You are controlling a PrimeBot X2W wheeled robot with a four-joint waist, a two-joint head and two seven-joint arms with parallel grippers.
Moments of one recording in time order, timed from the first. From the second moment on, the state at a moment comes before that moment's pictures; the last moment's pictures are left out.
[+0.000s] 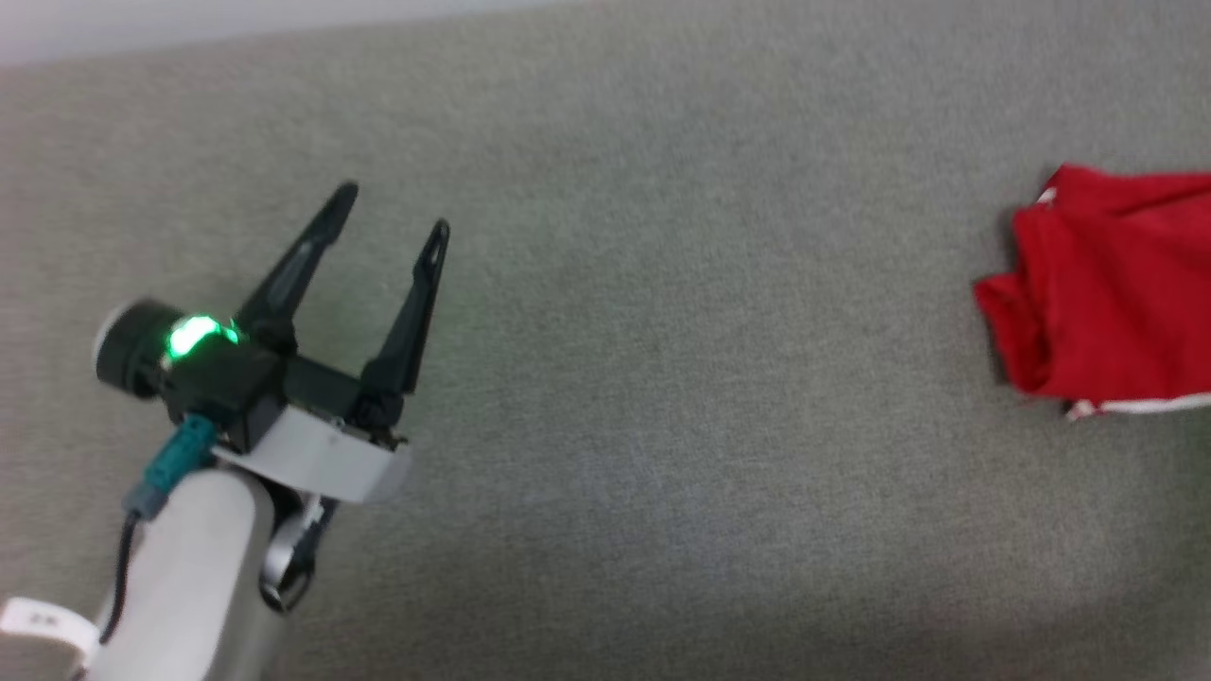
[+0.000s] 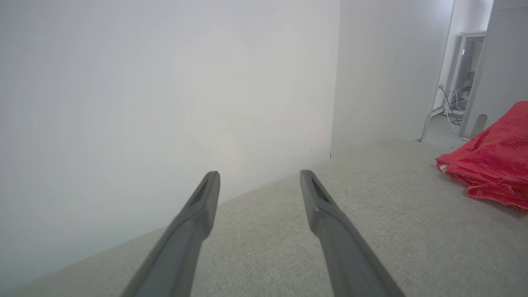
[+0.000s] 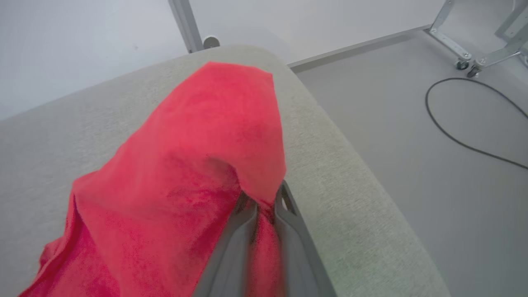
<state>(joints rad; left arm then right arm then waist) -0.44 0.38 -0.25 0.06 -0.26 -0.13 -0.26 -0.51 -0.55 -0.22 0.47 0.61 0.13 0.34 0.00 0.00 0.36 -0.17</state>
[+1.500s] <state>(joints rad) -0.46 0.45 -0.31 0.12 -0.32 -0.06 -0.26 -0.92 -0.56 0.11 1.08 0.38 0.13 -0.02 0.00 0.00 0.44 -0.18</state>
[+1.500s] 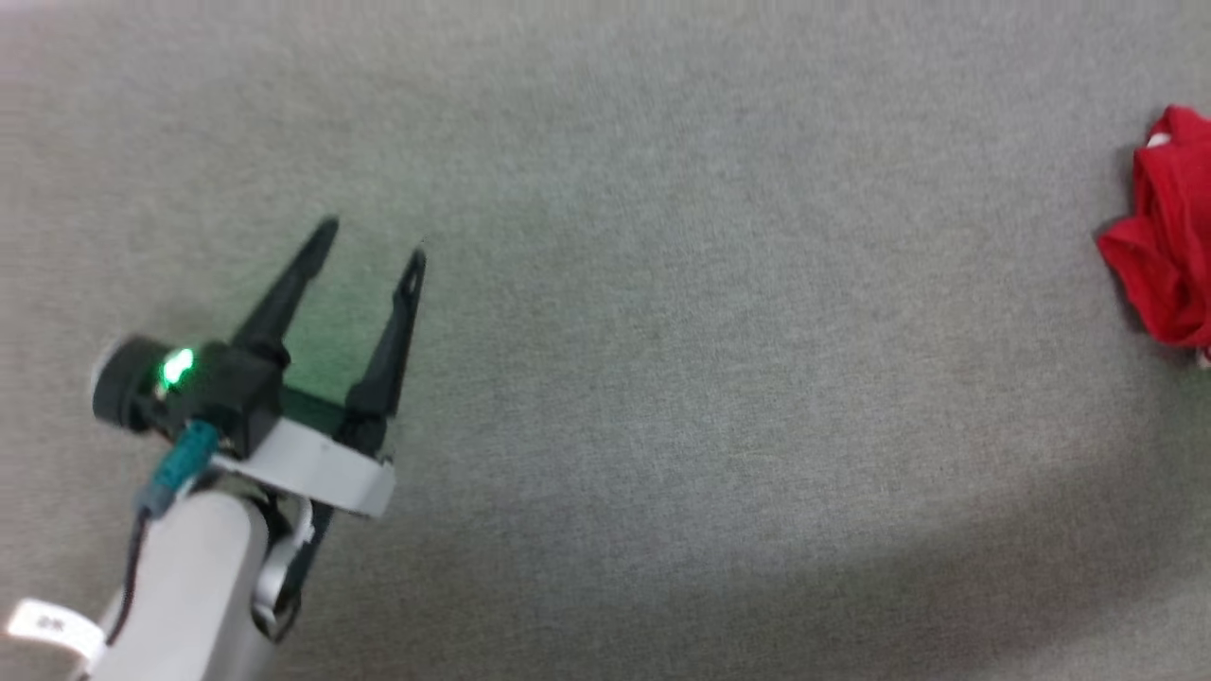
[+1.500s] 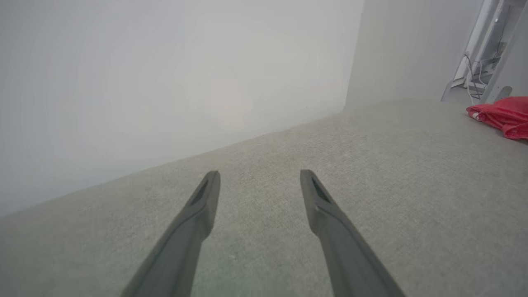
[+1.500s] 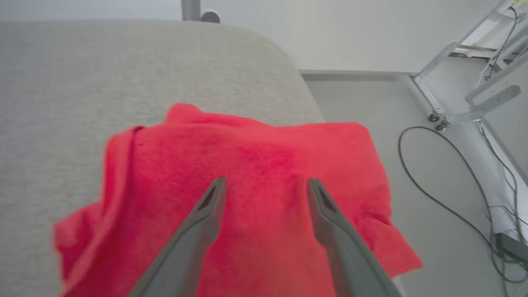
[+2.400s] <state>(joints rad) -0.13 0.32 -0.08 0.30 -0.35 -0.06 -0.26 -0.54 -0.32 0.40 0.76 0.55 0.13 -0.26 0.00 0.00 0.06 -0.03</state>
